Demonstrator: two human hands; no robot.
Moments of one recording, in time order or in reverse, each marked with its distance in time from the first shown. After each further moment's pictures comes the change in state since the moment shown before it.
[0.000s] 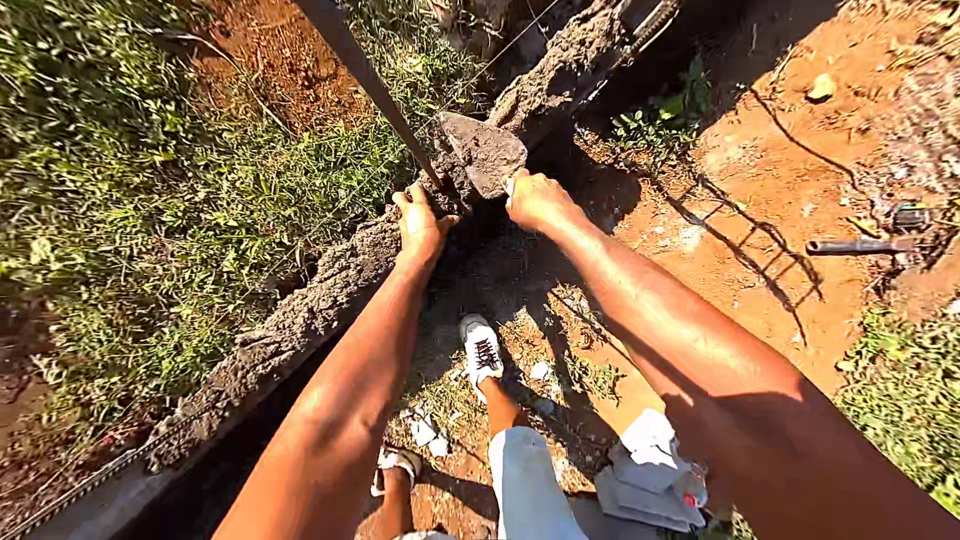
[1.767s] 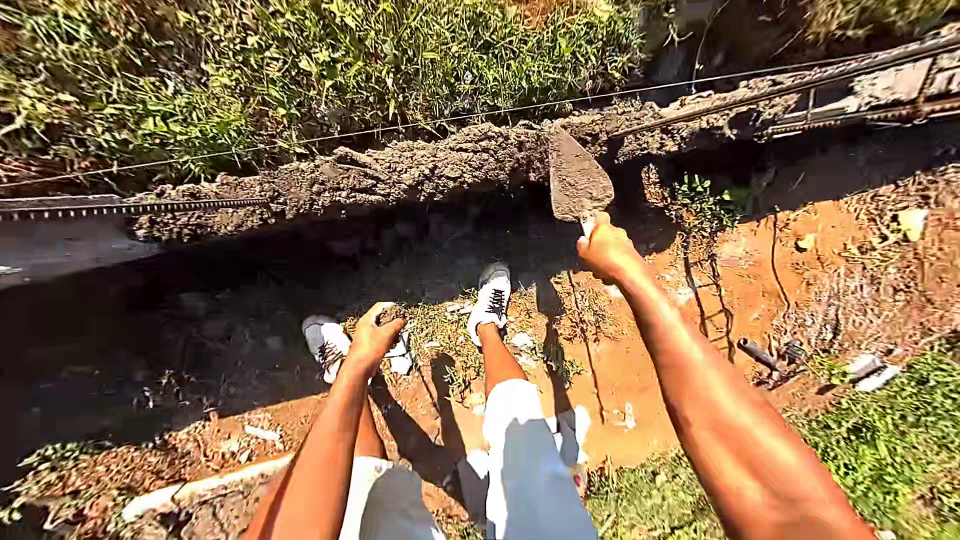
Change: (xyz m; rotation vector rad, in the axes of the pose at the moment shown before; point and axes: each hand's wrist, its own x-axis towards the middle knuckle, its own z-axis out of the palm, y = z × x) left_hand -0.279 -0.406 0.067 -1.037 -0.203 -0.510; right_hand -0.143 -0.137 0.115 -0.246 0.129 0.032
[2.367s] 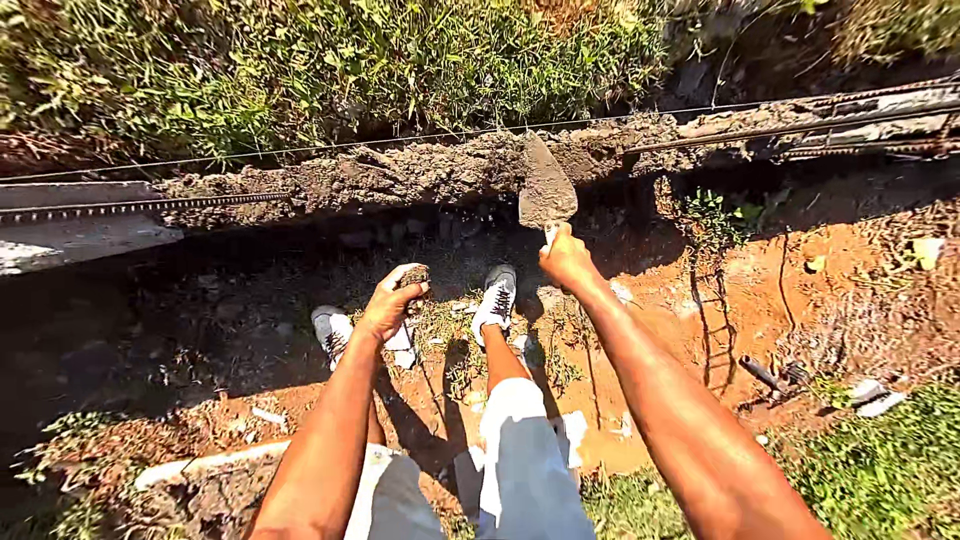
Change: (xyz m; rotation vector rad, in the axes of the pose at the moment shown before) left_hand 0.015 0.056 0.004 -0.457 -0.221 0.099; right_hand 0.024 -0.019 0.069 0.158 -0.226 -0.030
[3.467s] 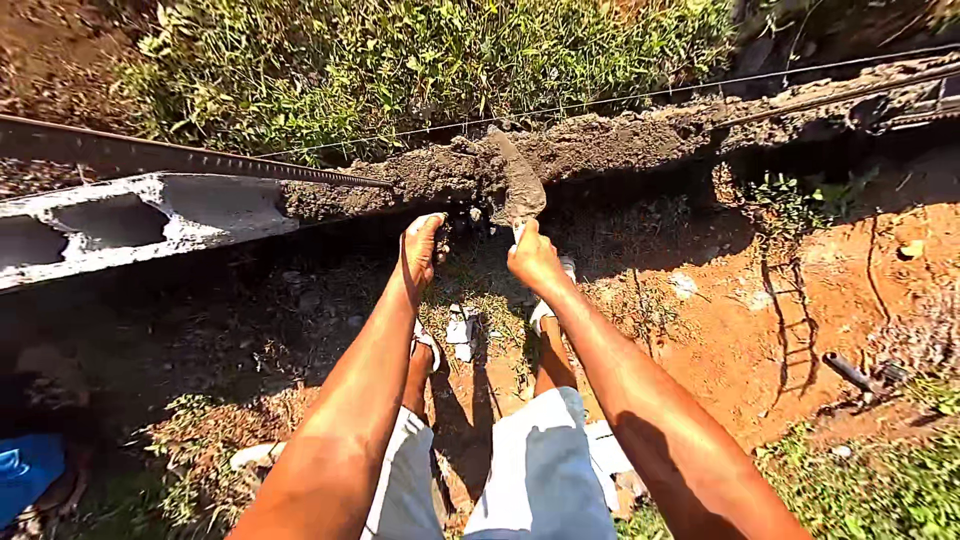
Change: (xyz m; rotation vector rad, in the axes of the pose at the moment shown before) left_hand 0.032 0.077 -0.090 -0.010 0.307 0.041; right_hand -0.058 -0.160 0.131 -0.014 -0.086 -0.045
